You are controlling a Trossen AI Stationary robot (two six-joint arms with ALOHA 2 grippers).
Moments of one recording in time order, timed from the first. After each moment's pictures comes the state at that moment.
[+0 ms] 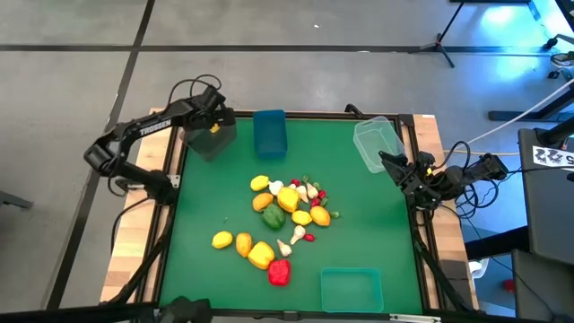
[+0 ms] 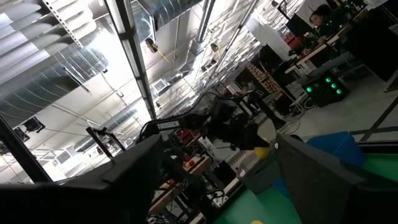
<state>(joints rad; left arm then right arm) 0.91 1.39 0.90 -0.63 -0.31 -0.78 0.42 0.05 0.05 0.52 0.80 0.40</state>
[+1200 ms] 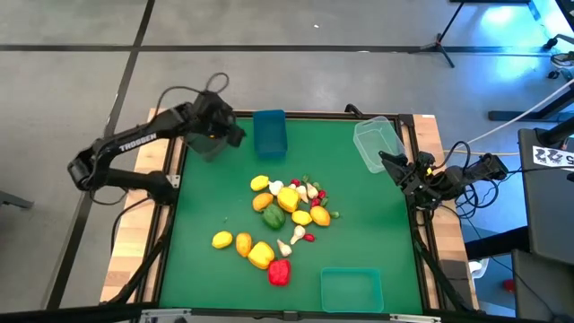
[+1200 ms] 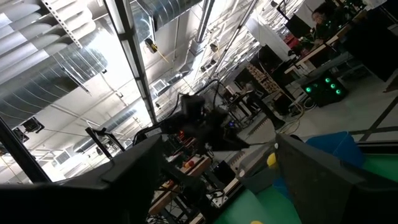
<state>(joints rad) 0.69 1.17 0.90 -0.54 0.14 -0.37 0.42 0.05 0.05 0.52 0.80 0.40</state>
